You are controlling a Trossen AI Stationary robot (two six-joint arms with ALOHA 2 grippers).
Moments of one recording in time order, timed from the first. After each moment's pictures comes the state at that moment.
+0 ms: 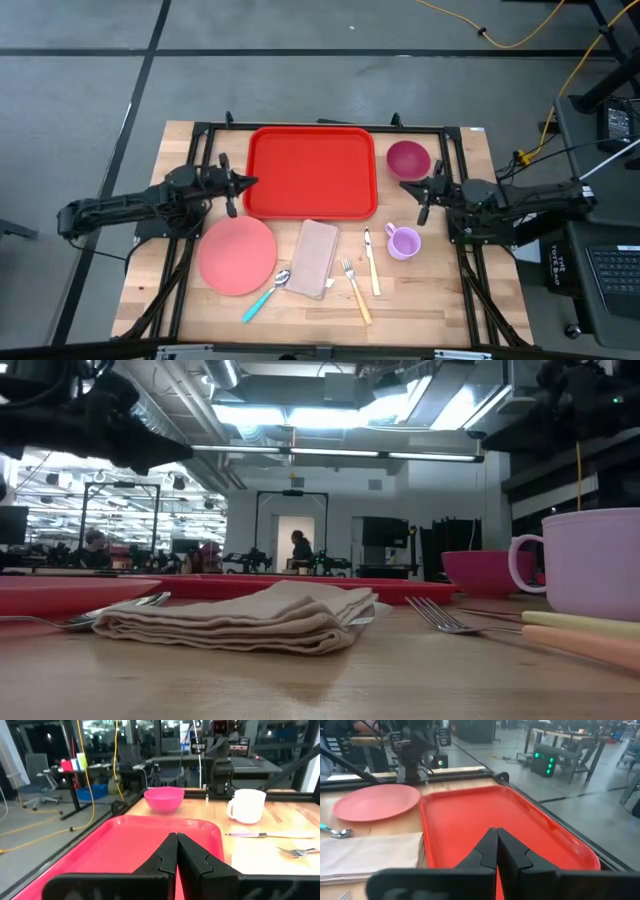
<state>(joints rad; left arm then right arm) 0.31 0.31 0.11 0.15 0.02 0.05 0.12 0.39 0.28 -0.06 0.49 0.04</state>
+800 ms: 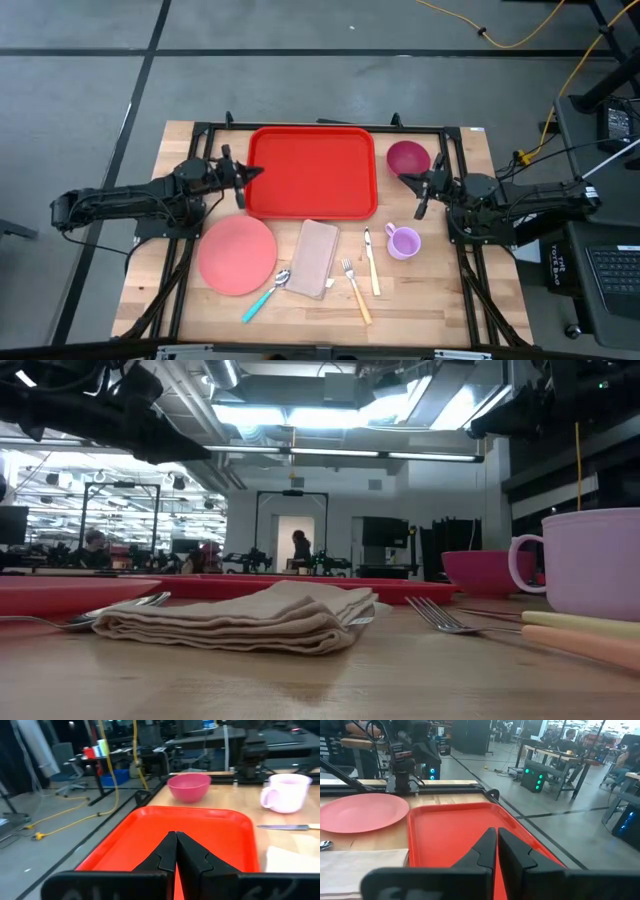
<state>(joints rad) 0.31 0.52 0.23 0.17 -0.12 0.12 0.07 0.46 0.34 0.02 0.49 -0.08</state>
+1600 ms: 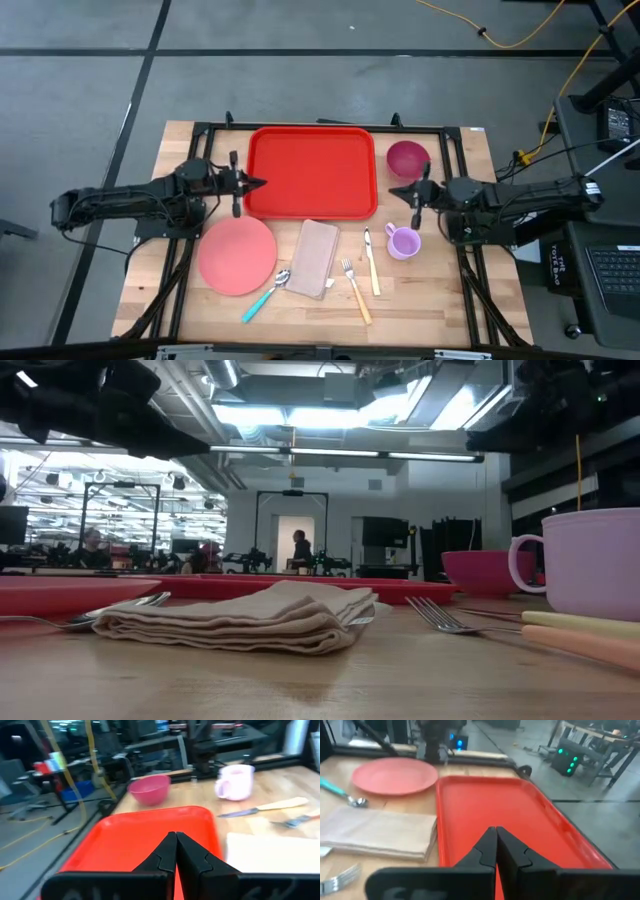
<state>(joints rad) 0.30 0.53 0.23 0.15 0.12 0.22 0.07 0.58 0.34 -0.02 0.33 -0.08</state>
